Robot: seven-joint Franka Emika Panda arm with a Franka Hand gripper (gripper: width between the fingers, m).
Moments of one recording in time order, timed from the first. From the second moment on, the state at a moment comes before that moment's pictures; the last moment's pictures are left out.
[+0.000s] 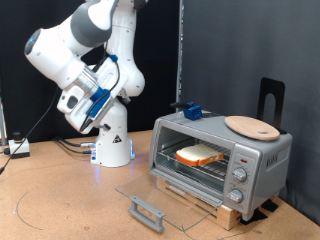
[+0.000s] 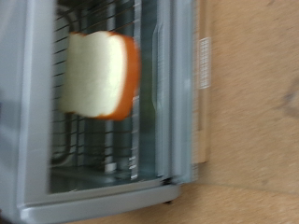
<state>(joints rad) -0.83 -0.27 0.21 -2.46 0.68 1.67 -0.35</state>
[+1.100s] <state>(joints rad) -0.83 -0.01 0.22 -2.40 0.58 1.83 -0.28</state>
